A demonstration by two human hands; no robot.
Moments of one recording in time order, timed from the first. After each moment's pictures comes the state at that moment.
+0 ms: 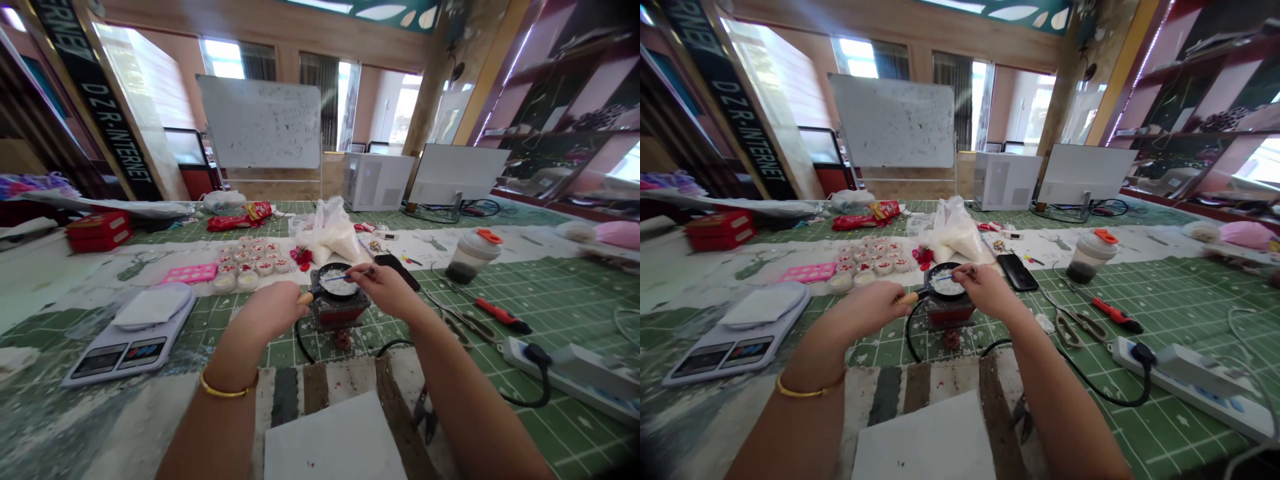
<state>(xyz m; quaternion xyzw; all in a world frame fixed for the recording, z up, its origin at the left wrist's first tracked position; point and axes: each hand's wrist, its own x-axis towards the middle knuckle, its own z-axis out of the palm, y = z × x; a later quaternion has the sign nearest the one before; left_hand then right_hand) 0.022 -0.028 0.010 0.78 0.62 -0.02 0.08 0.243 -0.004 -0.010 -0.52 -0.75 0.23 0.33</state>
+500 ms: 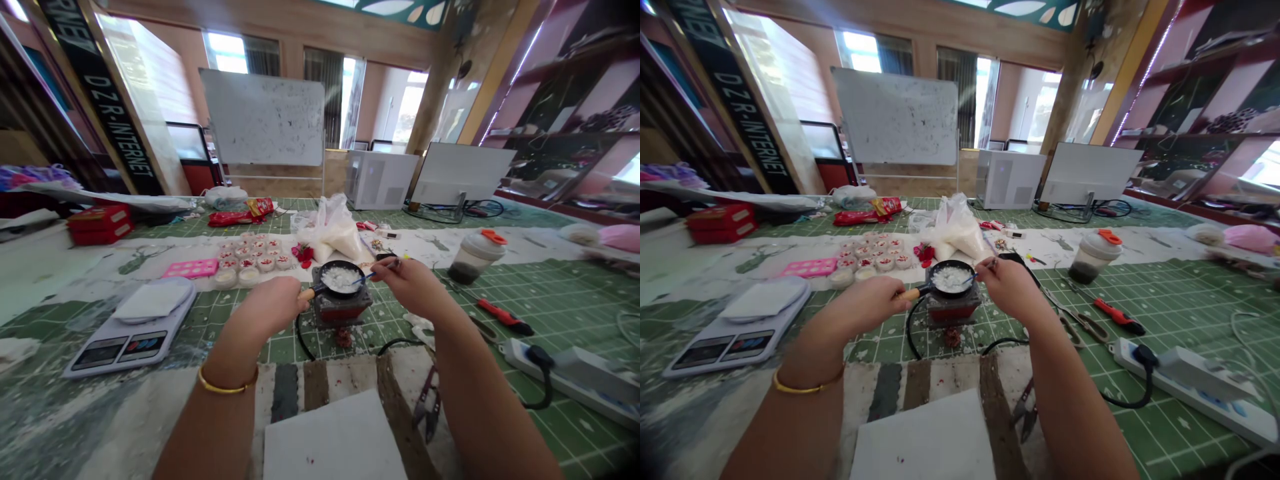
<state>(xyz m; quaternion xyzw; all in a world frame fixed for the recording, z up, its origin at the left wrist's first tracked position) 0.018 -0.028 0.008 0.79 0.61 0.00 0.06 0.252 -0.016 0.003 -0.59 -0.75 0.11 0.28</state>
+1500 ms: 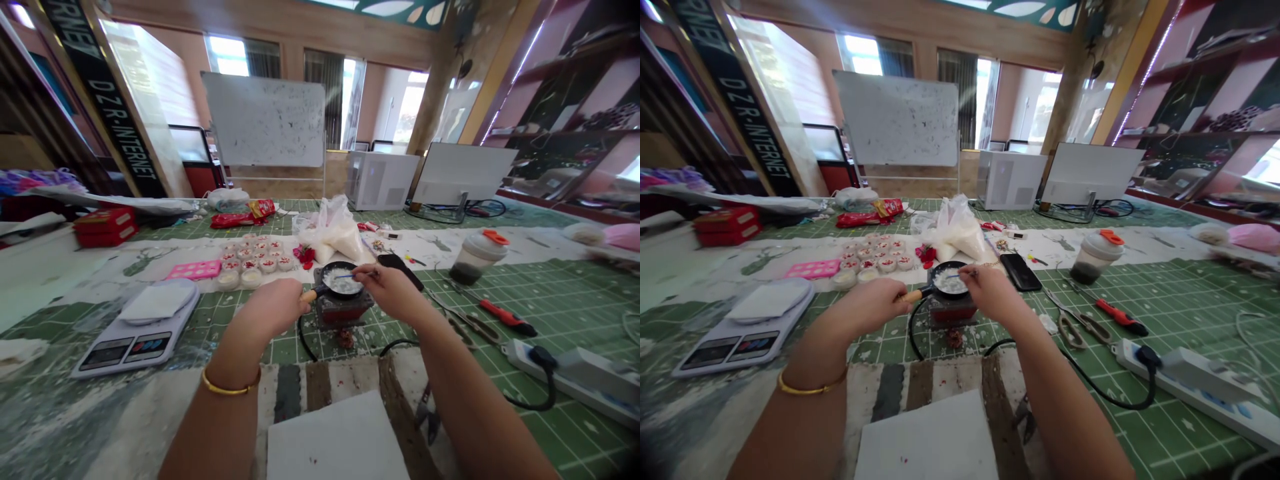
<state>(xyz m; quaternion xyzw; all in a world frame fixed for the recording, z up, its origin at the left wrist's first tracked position) 0.018 -0.028 0.012 0.79 0.61 -0.02 0.07 0.238 -0.019 -0.002 -0.56 -0.77 0.12 0.28</state>
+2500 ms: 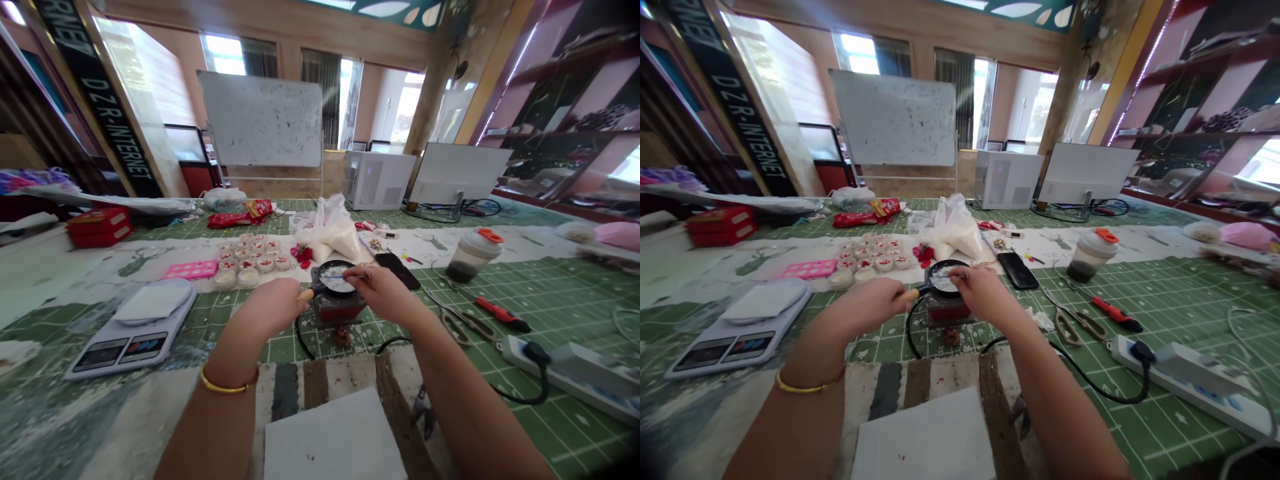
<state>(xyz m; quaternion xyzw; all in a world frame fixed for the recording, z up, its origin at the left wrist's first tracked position) 0.020 -0.028 0.010 0.79 0.61 -0.02 0.07 0.236 -0.022 -0.001 -0.53 -0.81 0.08 0.25</state>
